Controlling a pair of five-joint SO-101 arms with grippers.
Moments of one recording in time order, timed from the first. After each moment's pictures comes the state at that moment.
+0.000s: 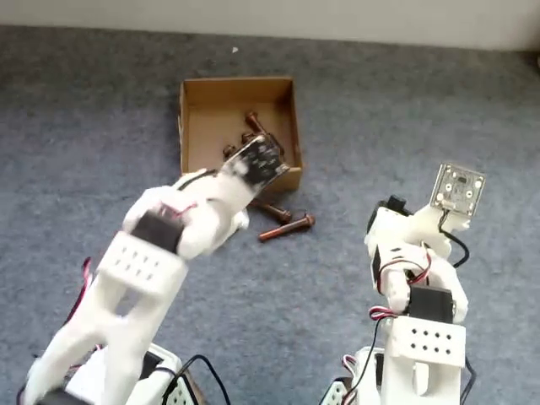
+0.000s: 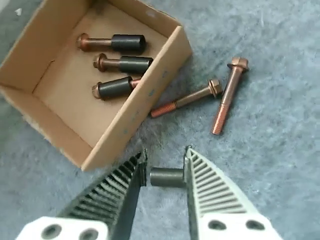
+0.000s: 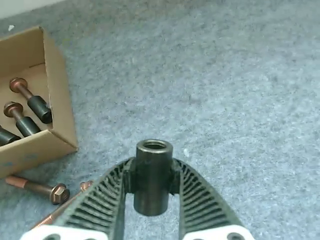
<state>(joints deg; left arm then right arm) 17.6 -34.9 38.2 60.2 -24.1 2.0 -65.7 64.7 45.1 -7.6</state>
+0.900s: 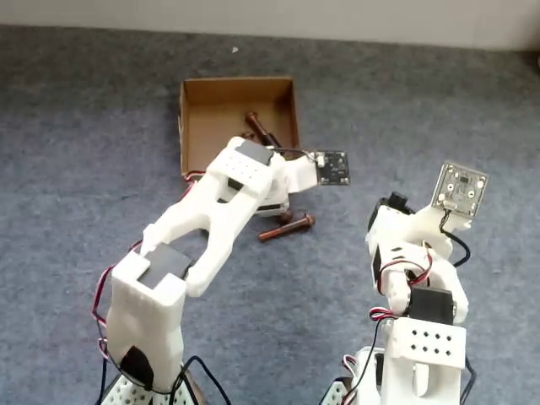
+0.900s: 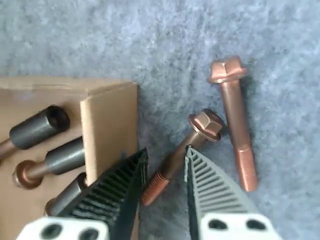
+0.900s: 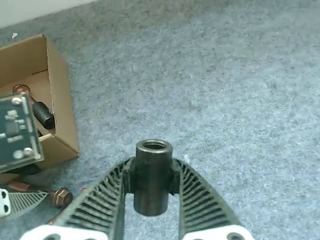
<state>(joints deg) 22.2 26.7 -2.9 60.3 -51.8 2.2 -65.8 64.7 44.0 -7.6</state>
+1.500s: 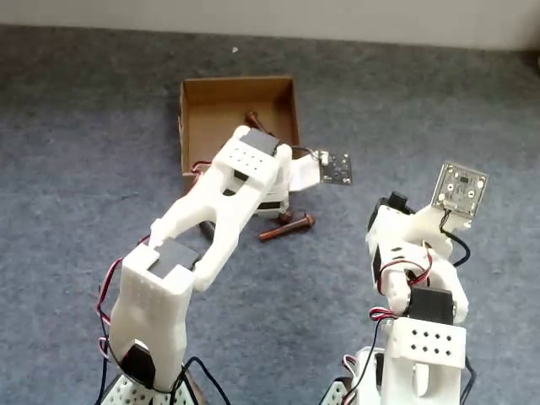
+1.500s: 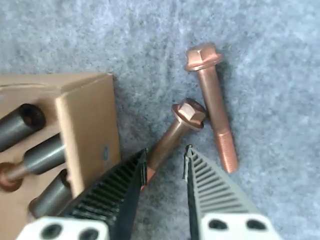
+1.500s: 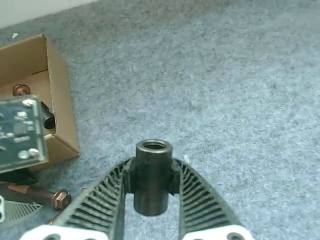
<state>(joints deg) 22.4 30.9 -12.4 72.7 -53.8 2.2 -65.8 64.7 44.0 -7.6</state>
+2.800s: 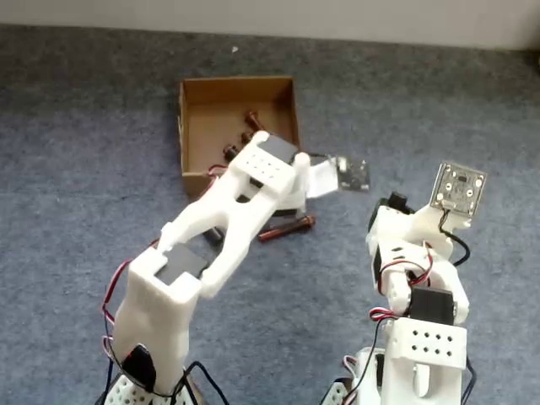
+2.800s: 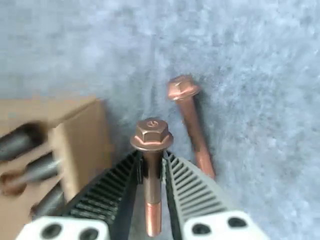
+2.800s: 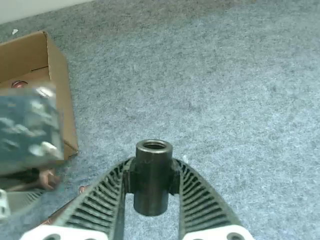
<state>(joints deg) 26.6 28.4 -13.7 74.8 -48.5 2.2 -65.8 64.7 44.0 -6.3</state>
